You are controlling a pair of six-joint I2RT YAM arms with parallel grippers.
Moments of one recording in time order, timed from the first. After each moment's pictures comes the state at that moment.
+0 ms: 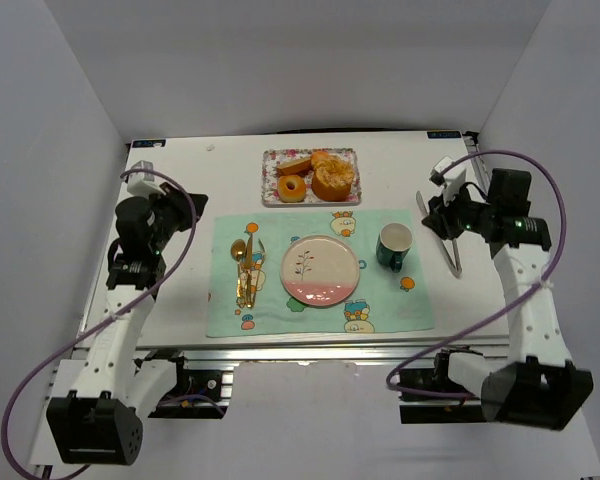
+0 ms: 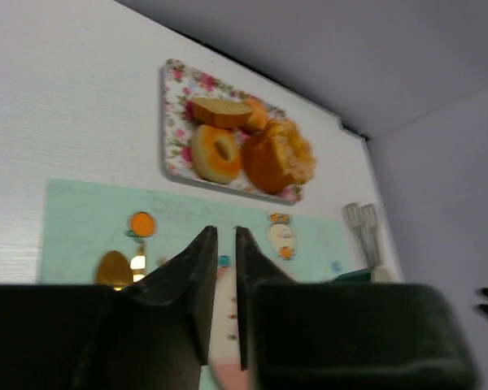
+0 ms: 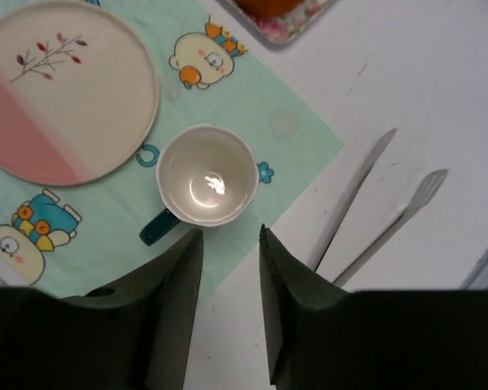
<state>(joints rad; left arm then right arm) -0.03 0.95 0.80 -0.02 0.23 -0.63 -0.08 1.10 1.13 -0.72 -0.66 -0.69</state>
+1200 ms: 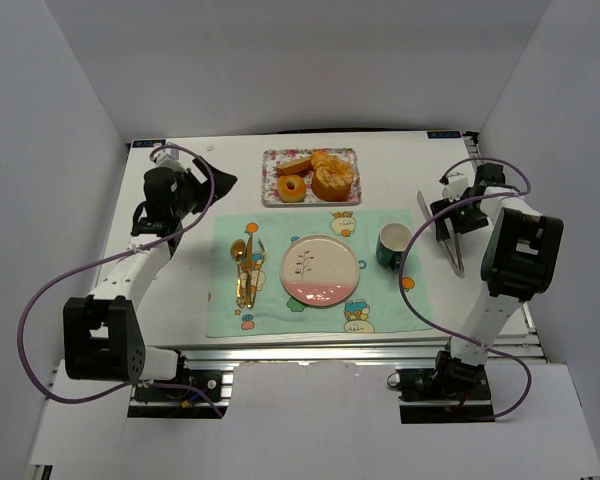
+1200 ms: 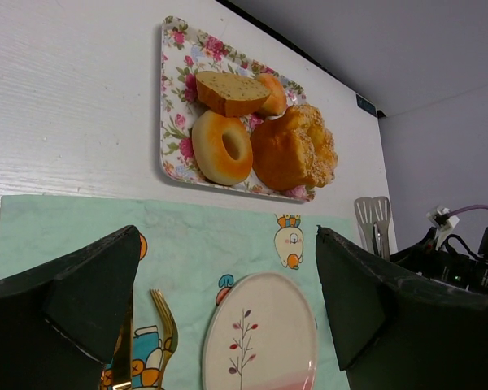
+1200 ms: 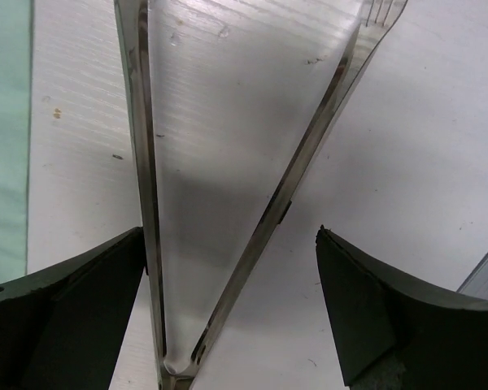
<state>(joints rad) -0.06 1.35 0.91 0.15 0.29 -0.68 -0.23 1.93 1.33 -0.58 -0.25 -0.58</state>
